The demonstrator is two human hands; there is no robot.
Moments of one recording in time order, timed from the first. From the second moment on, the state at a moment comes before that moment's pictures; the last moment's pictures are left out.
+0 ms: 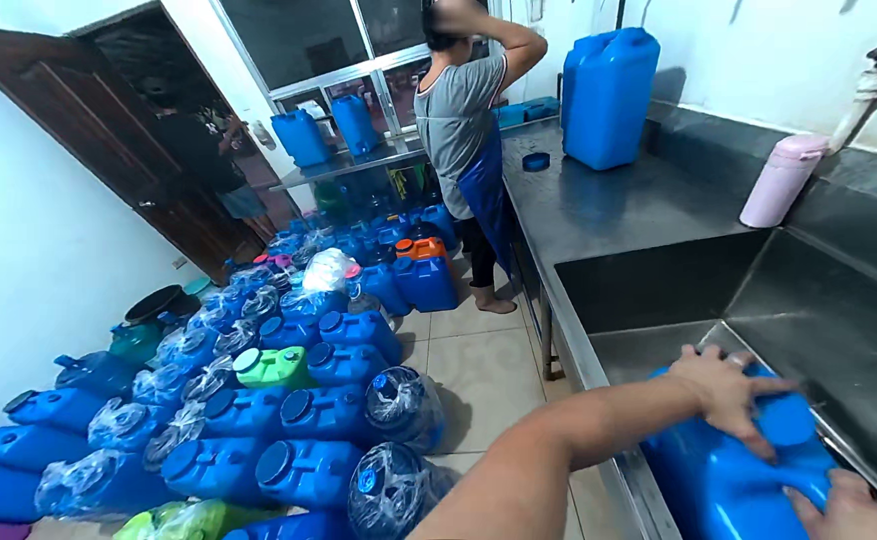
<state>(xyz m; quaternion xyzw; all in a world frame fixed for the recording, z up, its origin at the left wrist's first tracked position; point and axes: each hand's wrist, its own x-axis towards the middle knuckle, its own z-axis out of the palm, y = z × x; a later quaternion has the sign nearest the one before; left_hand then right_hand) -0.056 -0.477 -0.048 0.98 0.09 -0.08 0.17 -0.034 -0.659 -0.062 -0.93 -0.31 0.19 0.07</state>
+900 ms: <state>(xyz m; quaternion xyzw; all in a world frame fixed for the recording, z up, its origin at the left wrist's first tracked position) -0.055 -0.474 -0.033 0.97 0.11 -0.14 0.15 0.001 -0.653 -0.063 -0.91 -0.39 0.13 0.02</state>
